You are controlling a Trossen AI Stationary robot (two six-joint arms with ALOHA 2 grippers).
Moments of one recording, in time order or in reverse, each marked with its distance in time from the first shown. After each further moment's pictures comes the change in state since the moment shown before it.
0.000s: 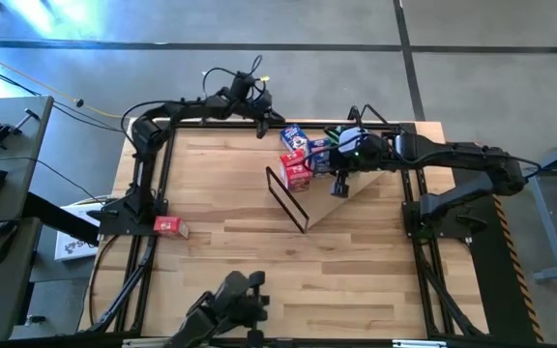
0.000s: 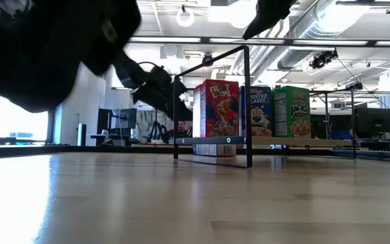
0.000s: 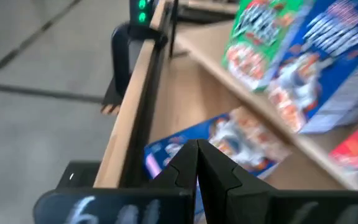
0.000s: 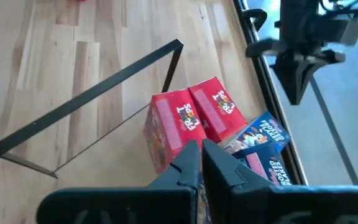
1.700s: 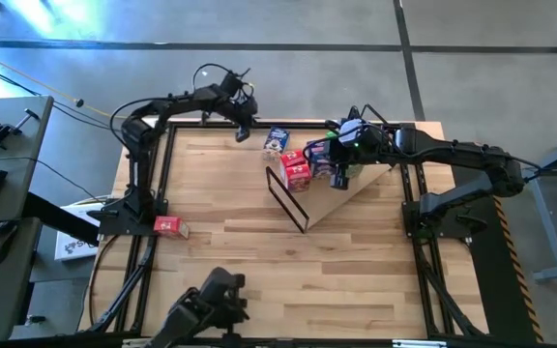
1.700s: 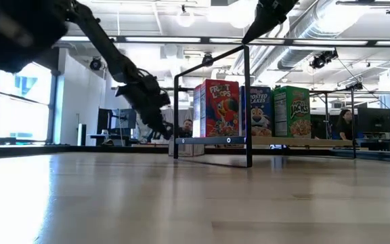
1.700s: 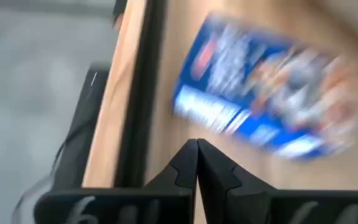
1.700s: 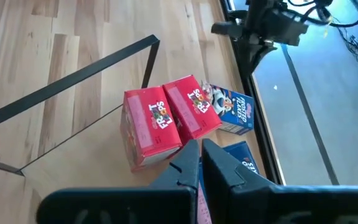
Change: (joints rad) left arm 0.077 -0.065 -0.006 -0.485 -0.204 0.361; right arm -0.070 0.003 0.000 0.017 -0.010 -0.093
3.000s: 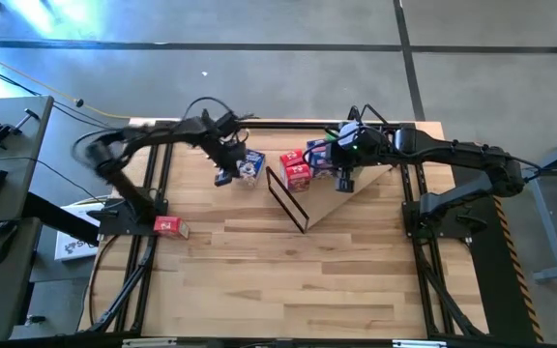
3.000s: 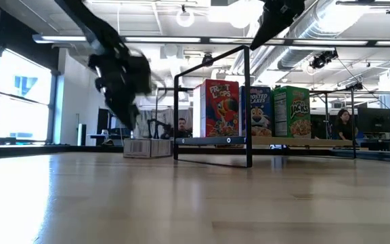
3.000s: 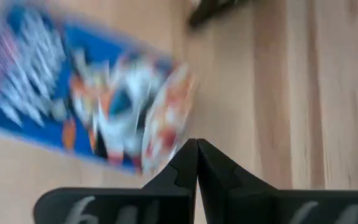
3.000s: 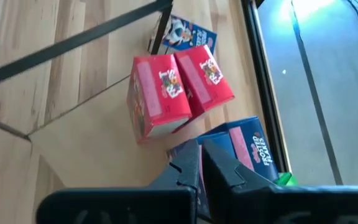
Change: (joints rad) left arm -0.258 -0.408 -0.397 -0.324 -0.076 -0.164; right arm 0.001 0.000 0.000 -0.096 -0.007 -0.021
